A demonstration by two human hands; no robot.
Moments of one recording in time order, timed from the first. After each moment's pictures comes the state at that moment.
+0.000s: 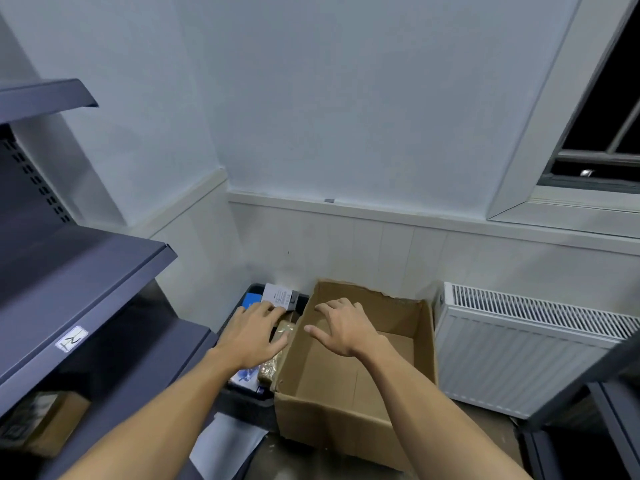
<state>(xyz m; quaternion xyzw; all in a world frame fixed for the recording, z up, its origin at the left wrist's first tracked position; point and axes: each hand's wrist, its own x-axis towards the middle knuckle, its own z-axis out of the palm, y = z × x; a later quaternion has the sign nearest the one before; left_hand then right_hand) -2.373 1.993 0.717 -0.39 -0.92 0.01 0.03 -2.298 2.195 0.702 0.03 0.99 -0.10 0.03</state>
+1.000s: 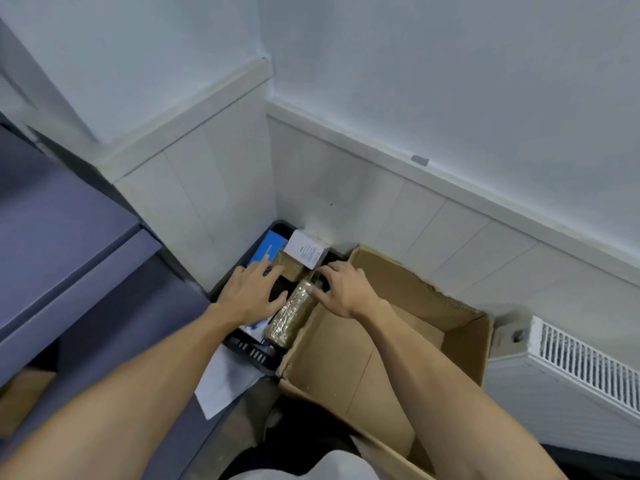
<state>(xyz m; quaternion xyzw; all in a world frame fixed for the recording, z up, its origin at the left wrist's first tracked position) -2.580 1.986 0.600 -0.28 -0.95 -0.02 -0.11 -2.547 2.203 0.602 -0.05 0.98 -0.13 0.15</state>
